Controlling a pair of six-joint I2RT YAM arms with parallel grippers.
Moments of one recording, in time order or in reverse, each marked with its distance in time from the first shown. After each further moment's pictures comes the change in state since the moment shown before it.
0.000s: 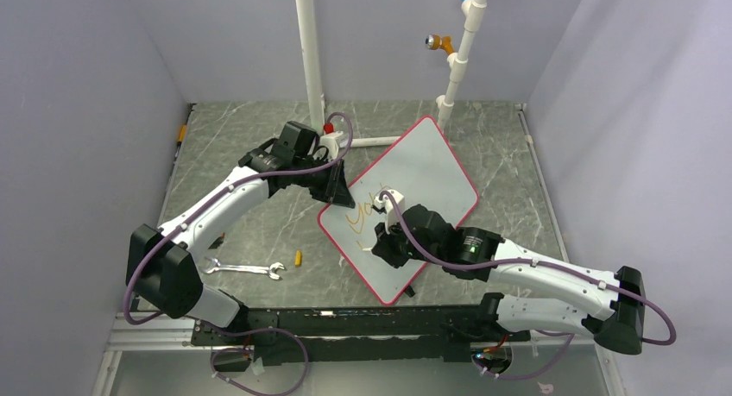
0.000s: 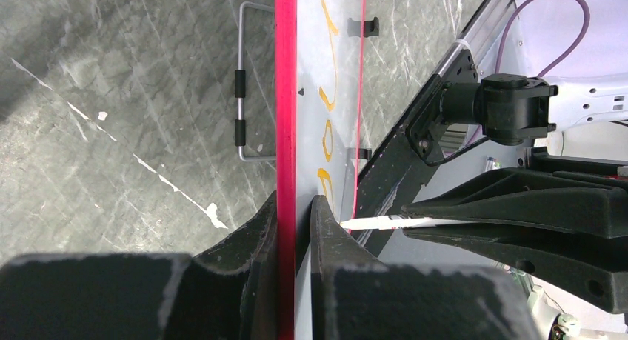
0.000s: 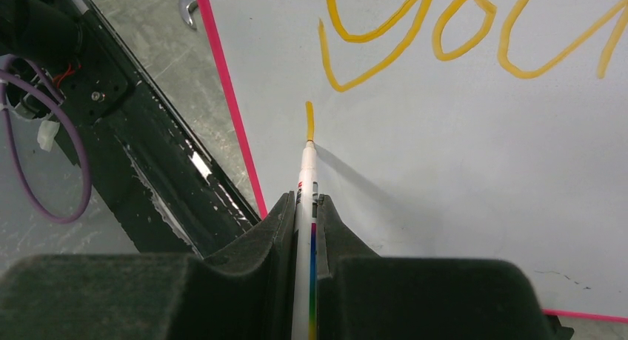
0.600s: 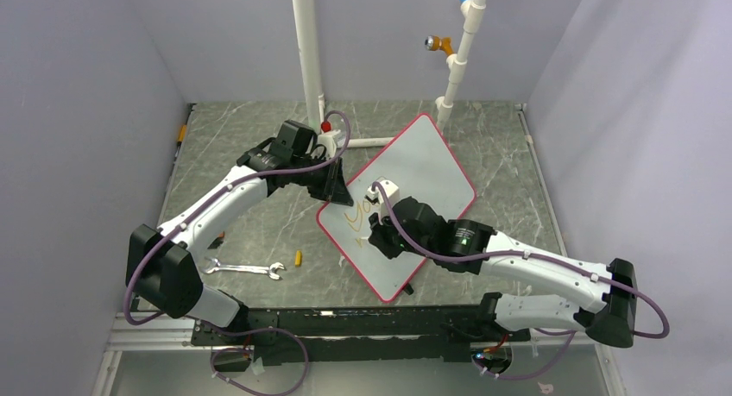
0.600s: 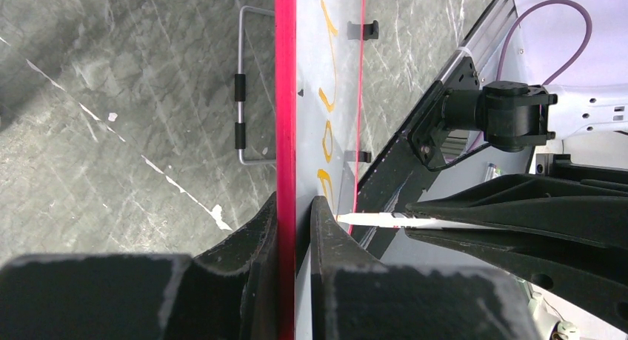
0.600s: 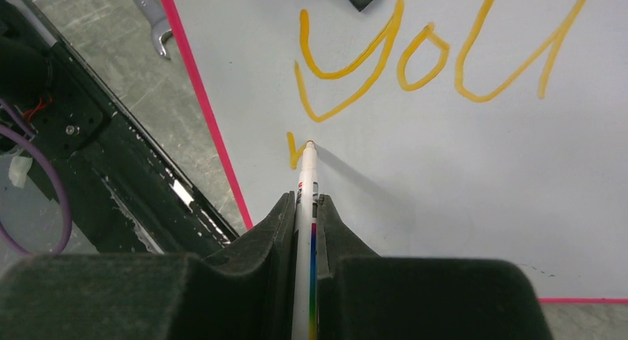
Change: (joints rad) left arm 0.014 0.000 0.000 0.001 -0.002 -0.001; right arm 0.003 0.080 0.096 -0.030 0.084 -0.009
